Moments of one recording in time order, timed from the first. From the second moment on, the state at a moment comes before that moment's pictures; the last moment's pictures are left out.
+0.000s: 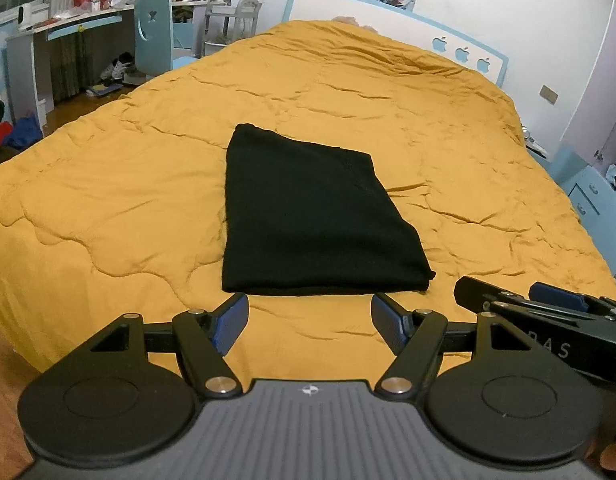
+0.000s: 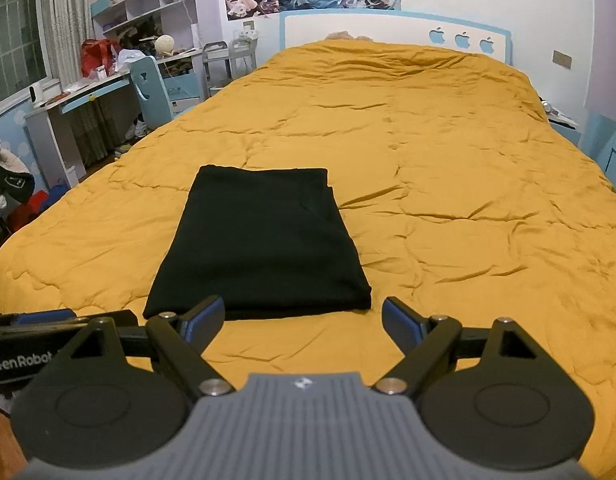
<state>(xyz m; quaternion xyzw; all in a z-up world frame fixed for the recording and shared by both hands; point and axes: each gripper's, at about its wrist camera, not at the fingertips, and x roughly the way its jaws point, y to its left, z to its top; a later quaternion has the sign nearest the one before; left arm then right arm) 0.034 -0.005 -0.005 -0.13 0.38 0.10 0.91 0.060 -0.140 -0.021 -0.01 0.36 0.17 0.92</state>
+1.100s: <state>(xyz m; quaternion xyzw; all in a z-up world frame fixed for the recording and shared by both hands) 0.039 -0.014 -0.007 -0.11 0.39 0.11 0.91 0.060 -0.146 -0.025 -0.01 0.37 0.16 0.91</state>
